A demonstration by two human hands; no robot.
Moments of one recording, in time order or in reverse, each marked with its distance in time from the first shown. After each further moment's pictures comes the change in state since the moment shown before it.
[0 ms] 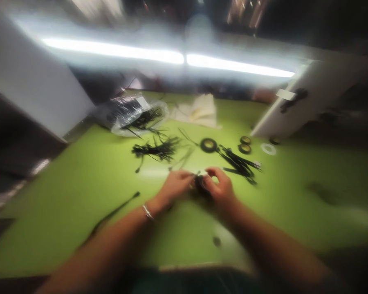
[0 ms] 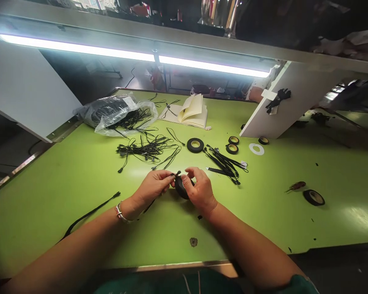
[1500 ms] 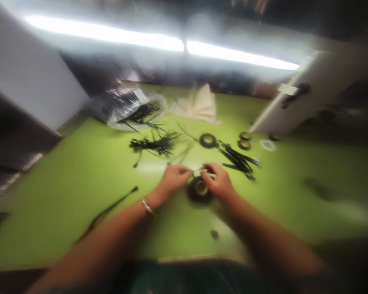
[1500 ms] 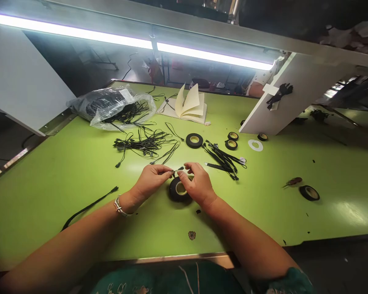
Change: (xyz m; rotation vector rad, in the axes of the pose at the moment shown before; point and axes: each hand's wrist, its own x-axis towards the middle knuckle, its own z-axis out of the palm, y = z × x) left_hand 0.005 -0.006 -0.002 0.179 0.116 0.122; right_hand 0.007 0.001 0.000 0.012 -0.079 0.138
